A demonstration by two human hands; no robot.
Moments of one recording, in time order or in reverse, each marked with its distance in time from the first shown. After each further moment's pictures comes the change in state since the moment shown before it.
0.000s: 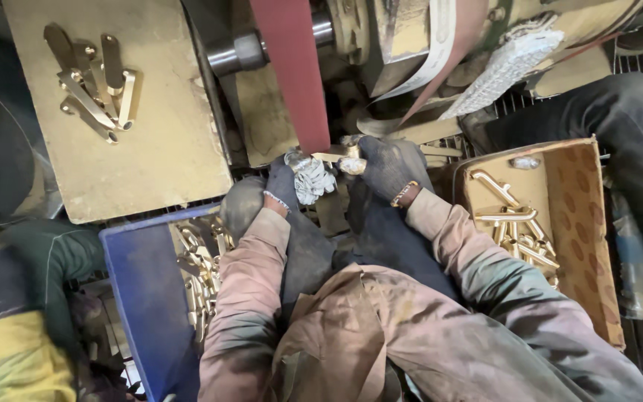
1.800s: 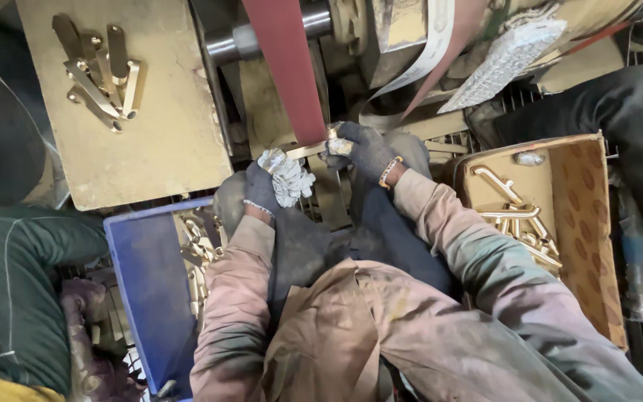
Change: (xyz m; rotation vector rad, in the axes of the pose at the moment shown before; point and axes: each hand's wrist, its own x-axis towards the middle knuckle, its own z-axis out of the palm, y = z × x) left_hand -0.035 0.016 -0.022 -0.129 -0.051 0.130; right_hand 0.027 0.011 0.024 0.960 -0.369 0.307
